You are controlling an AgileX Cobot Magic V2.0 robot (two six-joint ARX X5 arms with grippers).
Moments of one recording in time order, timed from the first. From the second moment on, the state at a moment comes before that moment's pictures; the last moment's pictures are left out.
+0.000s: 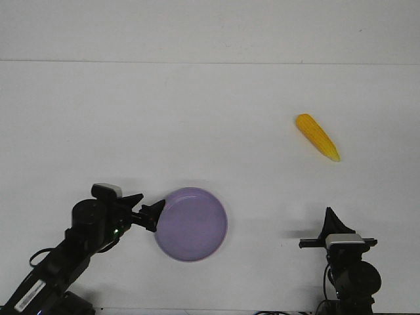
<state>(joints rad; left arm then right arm) -0.43 0.73 0.55 -0.09 0.20 -0.39 -0.02 0.00 0.02 -0.09 -0.06 0.06</state>
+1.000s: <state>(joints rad) -0.43 0.35 0.55 -0.43 0.10 -0.36 -0.02 1.43 1.29 -0.60 -0.03 -0.04</state>
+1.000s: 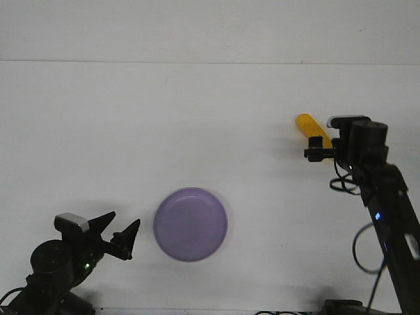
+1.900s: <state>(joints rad) -0.43 0.35 0.55 -0.45 0.10 -0.36 -0.04 2.03 1.56 -0.50 0.08 -0.28</state>
